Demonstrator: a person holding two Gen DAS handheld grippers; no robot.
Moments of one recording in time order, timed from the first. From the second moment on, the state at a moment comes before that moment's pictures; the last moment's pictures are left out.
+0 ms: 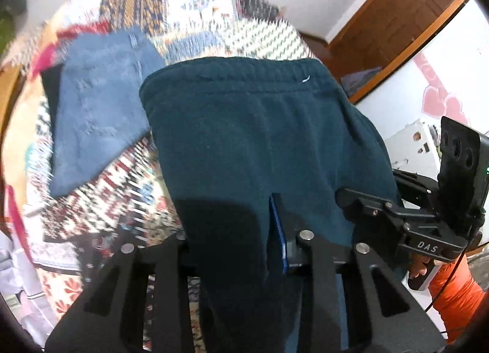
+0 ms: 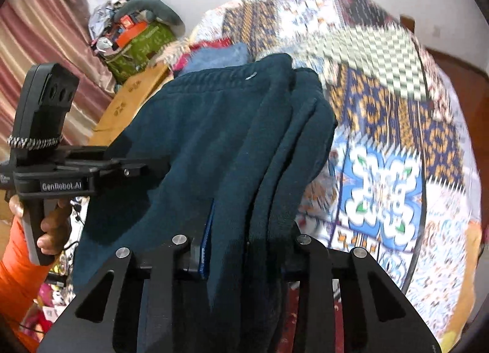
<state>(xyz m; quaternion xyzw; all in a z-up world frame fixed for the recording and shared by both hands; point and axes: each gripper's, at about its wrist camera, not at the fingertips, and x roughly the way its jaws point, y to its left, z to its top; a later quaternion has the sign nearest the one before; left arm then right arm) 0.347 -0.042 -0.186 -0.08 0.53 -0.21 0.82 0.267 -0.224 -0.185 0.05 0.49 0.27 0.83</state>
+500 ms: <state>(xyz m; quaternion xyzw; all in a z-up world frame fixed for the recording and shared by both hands) 0.357 0.049 -0.069 -0.06 0.38 -0.13 0.91 0.307 -0.150 -0.093 0.04 0.34 0.31 0.89</state>
